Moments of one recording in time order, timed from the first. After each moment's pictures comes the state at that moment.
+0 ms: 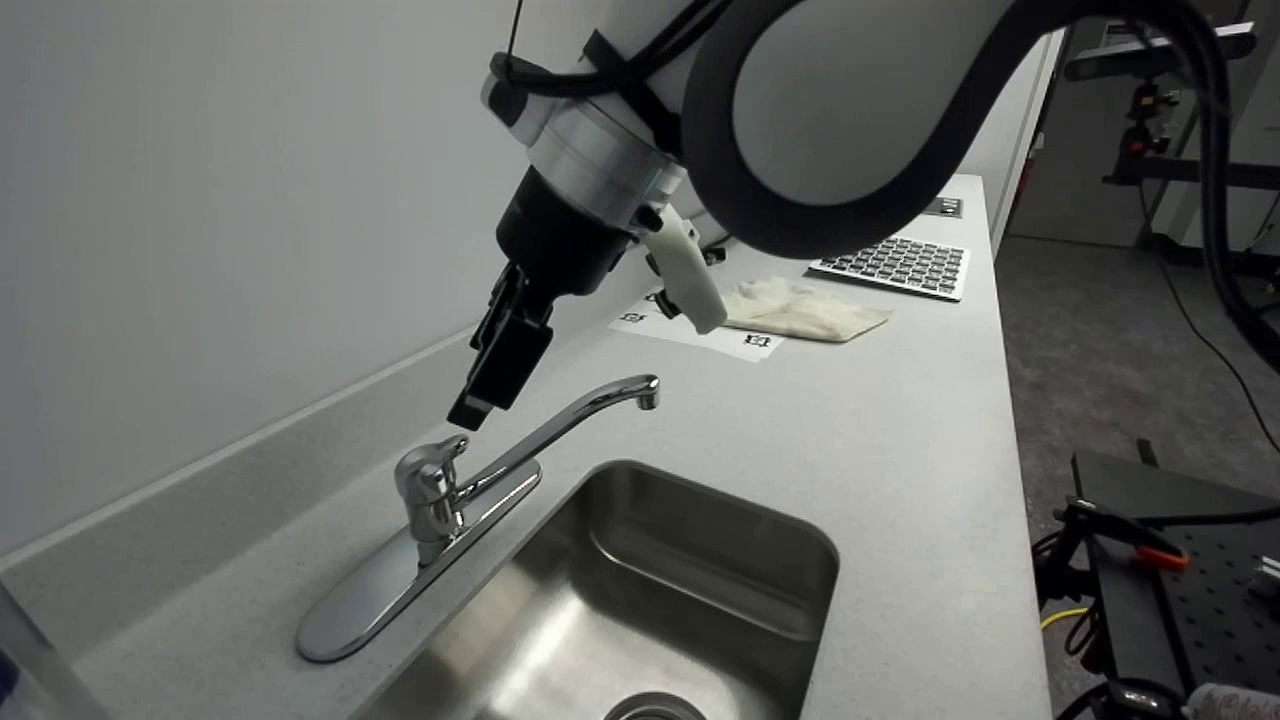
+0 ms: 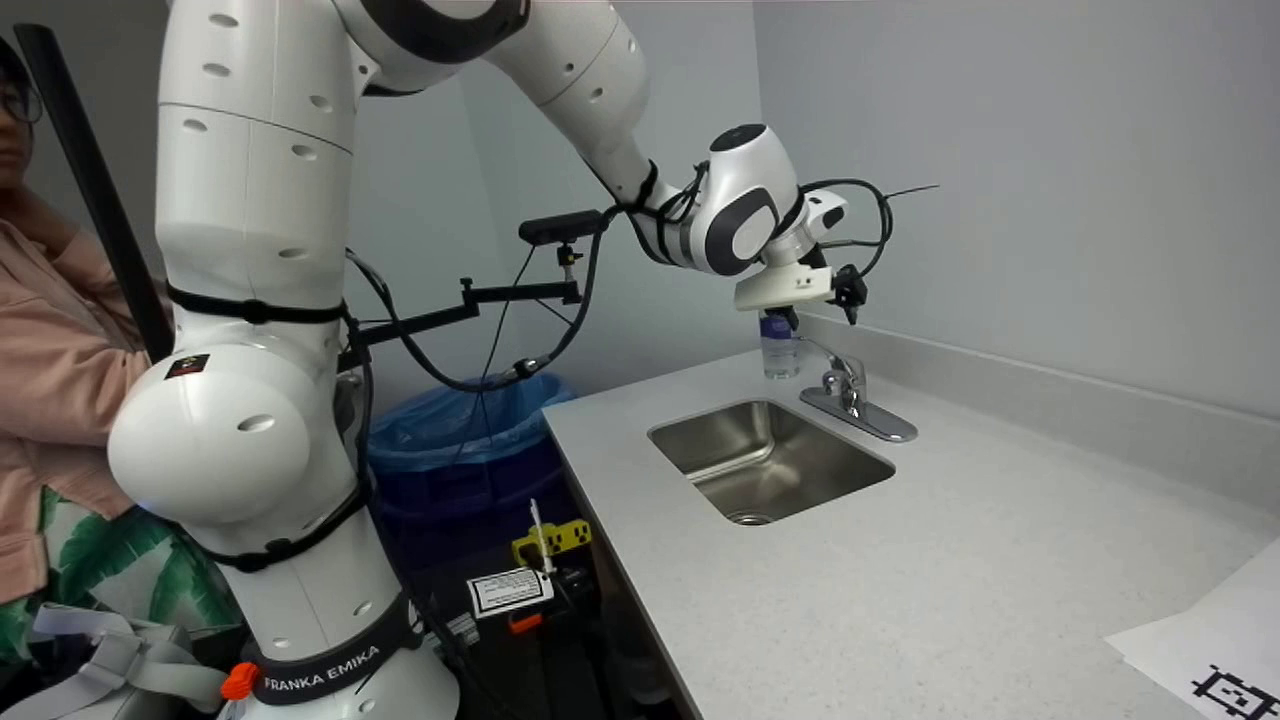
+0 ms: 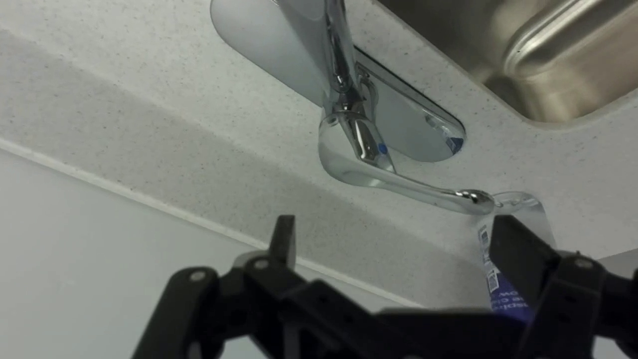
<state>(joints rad) 0.18 0.36 0.19 -2.03 0.09 2.99 -0.45</state>
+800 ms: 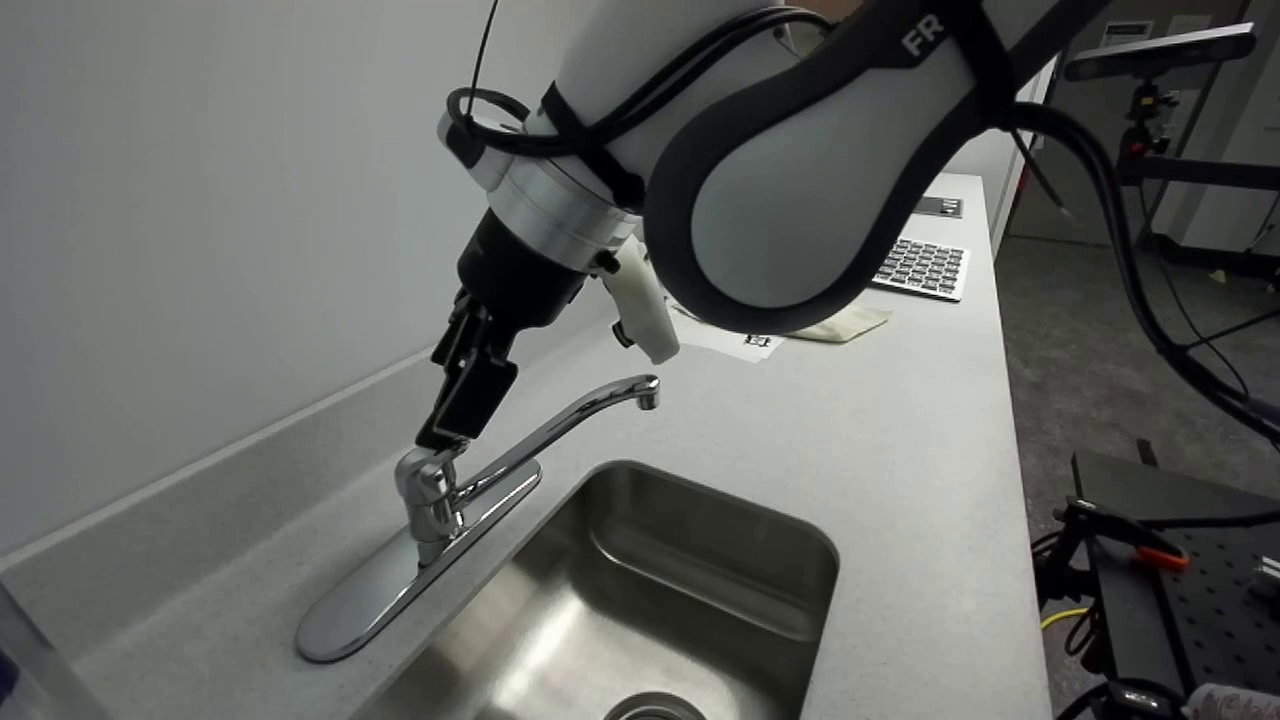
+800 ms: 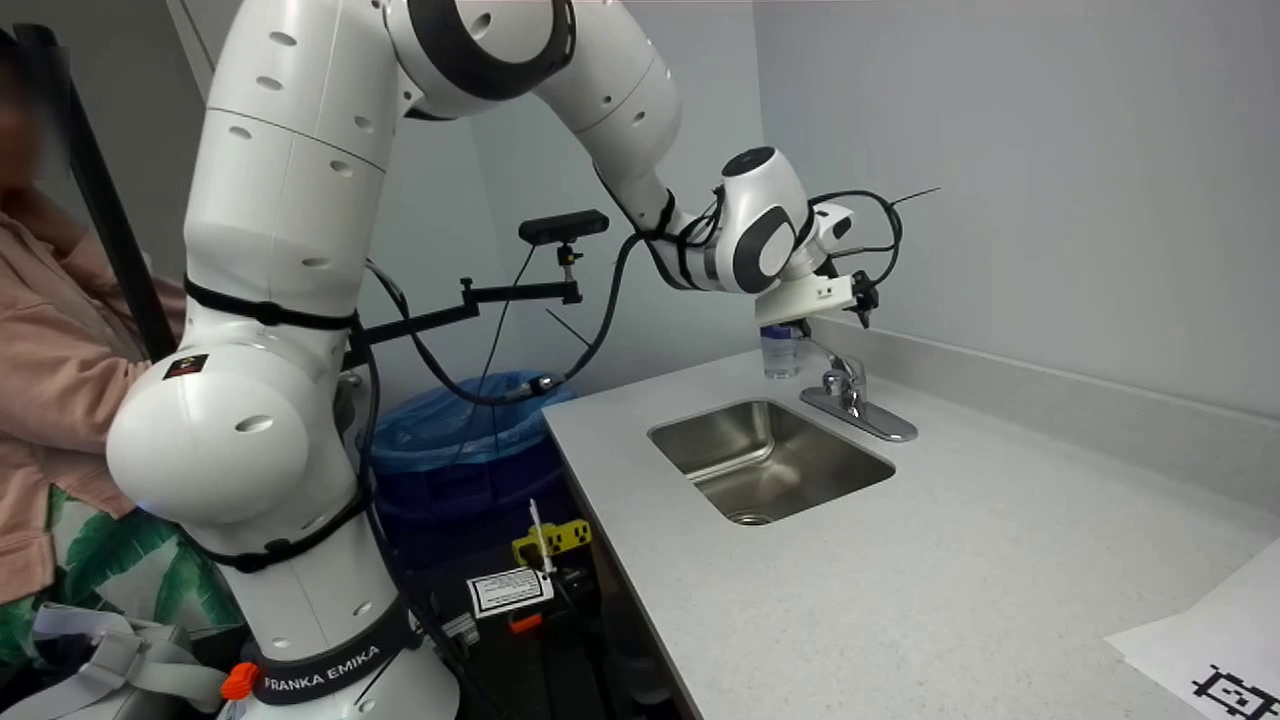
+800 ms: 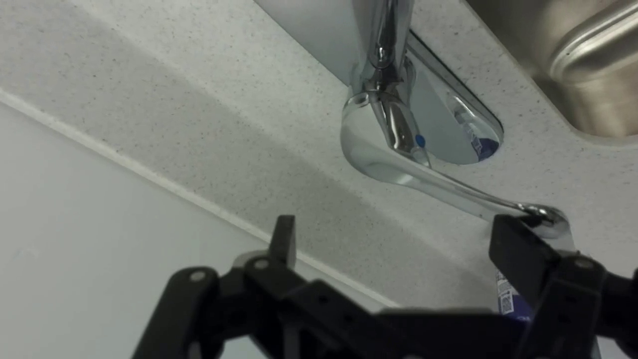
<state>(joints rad) 0.17 0.48 0.18 -1.93 -0.08 3.05 -0.42</state>
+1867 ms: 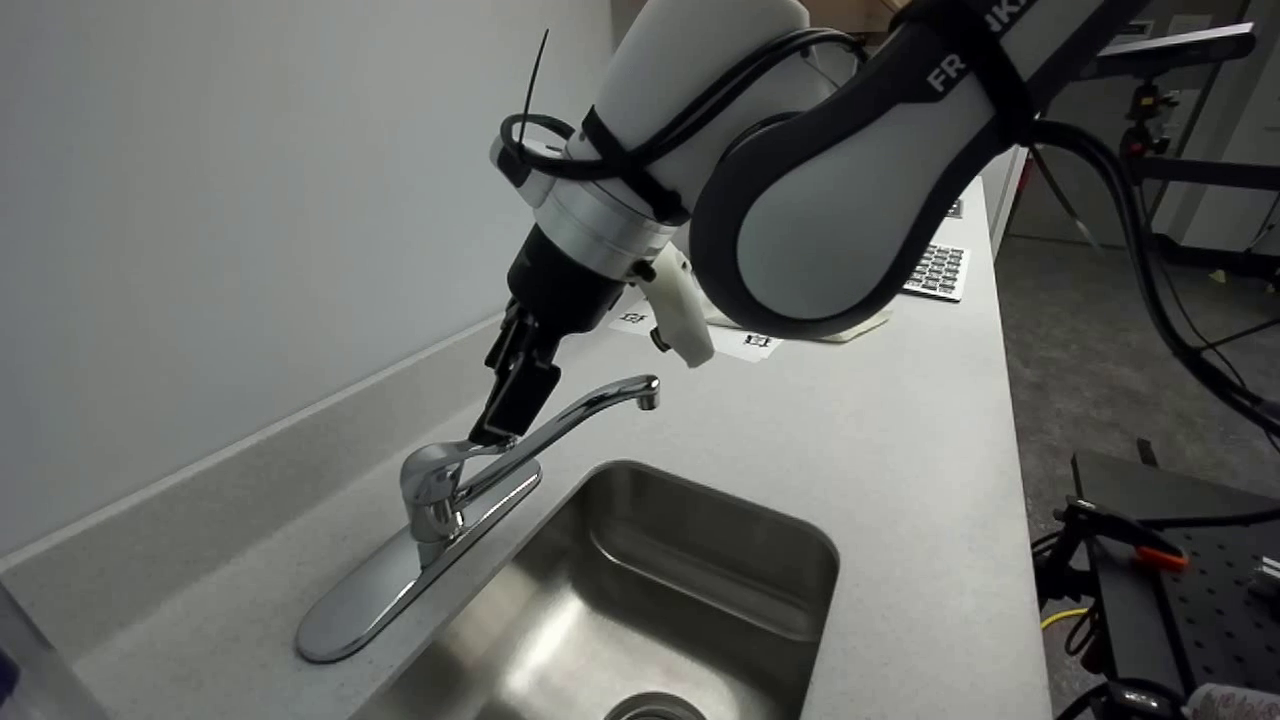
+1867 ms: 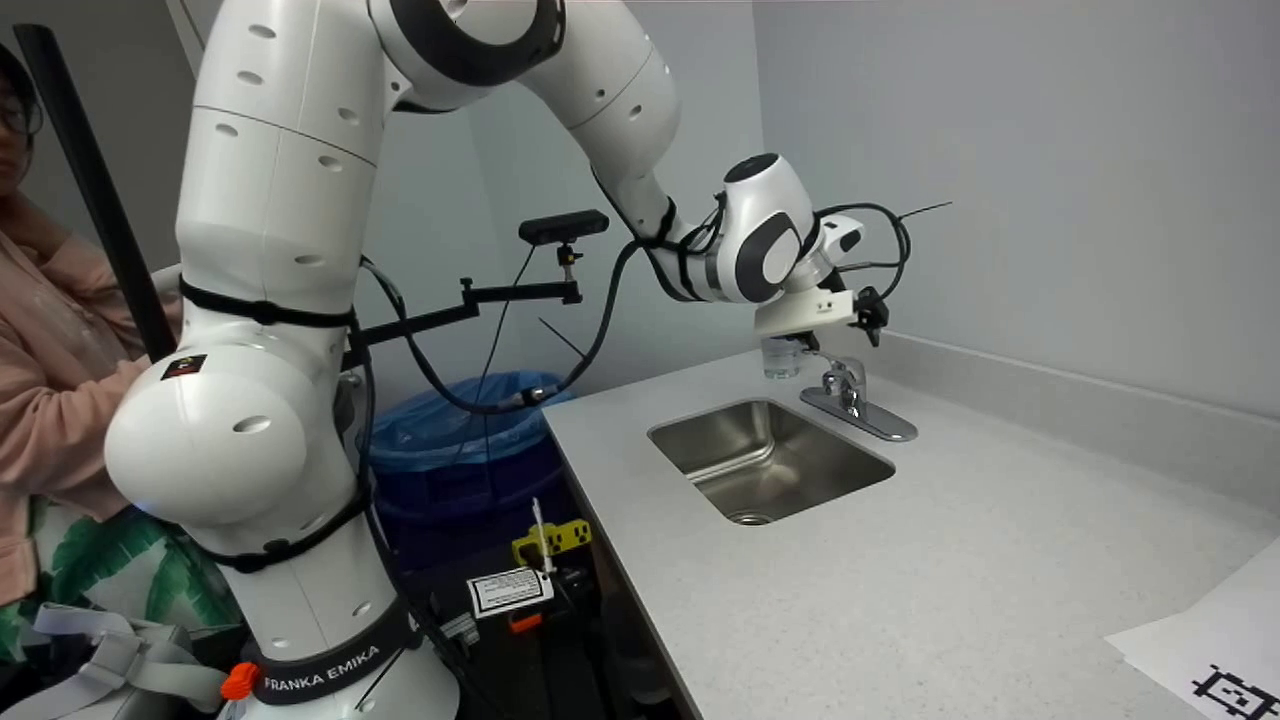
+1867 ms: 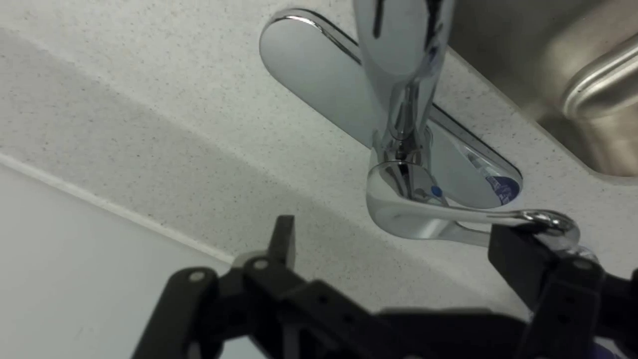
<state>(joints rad) 0.16 0.45 0.14 -2.01 -0.12 3.05 -0.33</state>
